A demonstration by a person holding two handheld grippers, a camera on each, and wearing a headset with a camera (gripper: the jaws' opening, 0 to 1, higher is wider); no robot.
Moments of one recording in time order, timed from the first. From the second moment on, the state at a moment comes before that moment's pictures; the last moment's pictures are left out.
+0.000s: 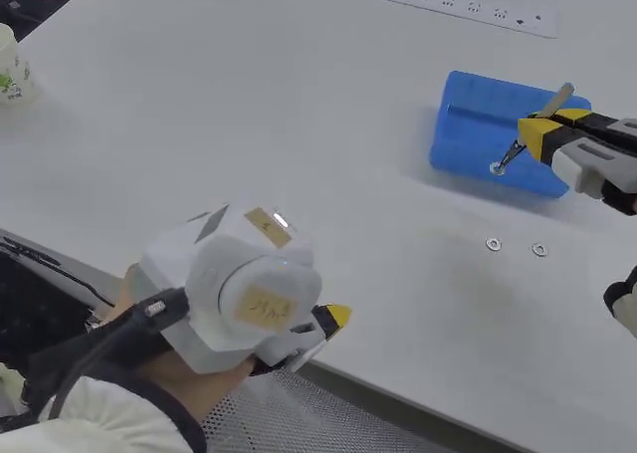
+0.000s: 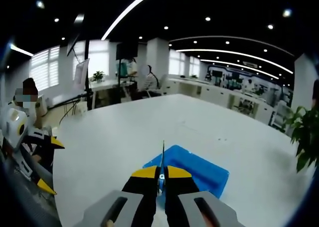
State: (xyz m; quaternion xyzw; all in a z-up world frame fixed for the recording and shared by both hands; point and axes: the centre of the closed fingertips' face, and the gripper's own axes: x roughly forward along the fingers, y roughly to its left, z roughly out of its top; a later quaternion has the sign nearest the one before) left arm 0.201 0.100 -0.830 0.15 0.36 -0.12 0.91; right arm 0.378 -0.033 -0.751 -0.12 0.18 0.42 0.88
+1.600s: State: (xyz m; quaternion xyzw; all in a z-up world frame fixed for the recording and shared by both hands) left arm 0.199 0.093 -0.827 0.14 0.36 -0.14 0.91; right arm 0.433 -0.031 -0.810 -0.13 0.20 0.37 0.90
